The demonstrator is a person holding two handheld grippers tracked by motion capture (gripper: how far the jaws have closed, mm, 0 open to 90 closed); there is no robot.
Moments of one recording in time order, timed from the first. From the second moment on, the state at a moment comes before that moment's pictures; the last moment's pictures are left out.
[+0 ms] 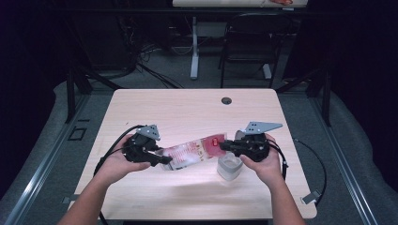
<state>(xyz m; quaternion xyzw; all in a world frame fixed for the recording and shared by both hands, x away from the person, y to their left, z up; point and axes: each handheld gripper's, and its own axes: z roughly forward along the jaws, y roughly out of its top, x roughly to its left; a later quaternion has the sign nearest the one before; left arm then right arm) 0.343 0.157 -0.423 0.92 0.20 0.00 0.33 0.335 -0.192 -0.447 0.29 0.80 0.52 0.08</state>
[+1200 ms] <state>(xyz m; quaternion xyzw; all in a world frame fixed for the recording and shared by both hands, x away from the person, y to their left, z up) 0.350 0.146 -0.397 0.93 0.20 0.01 0.31 0.335 -0.201 -0.451 0.30 0.80 0.52 0.08</state>
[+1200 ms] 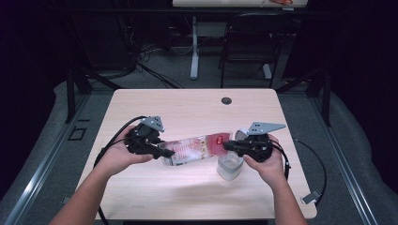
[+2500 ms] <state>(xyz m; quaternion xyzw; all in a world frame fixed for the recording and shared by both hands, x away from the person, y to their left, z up) 0.355 0.129 -0.371 0.94 0.18 0.02 0.30 0.336 -0.210 -0.453 0.32 0.79 0.51 0.08</state>
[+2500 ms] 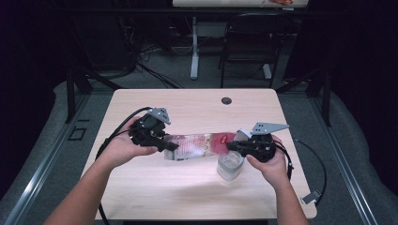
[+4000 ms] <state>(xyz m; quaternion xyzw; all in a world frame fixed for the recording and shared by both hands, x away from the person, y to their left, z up) 0.361 0.117 -0.356 0.94 0.17 0.02 0.30 0.338 -0.216 -0.457 0.33 0.79 0.51 0.08</state>
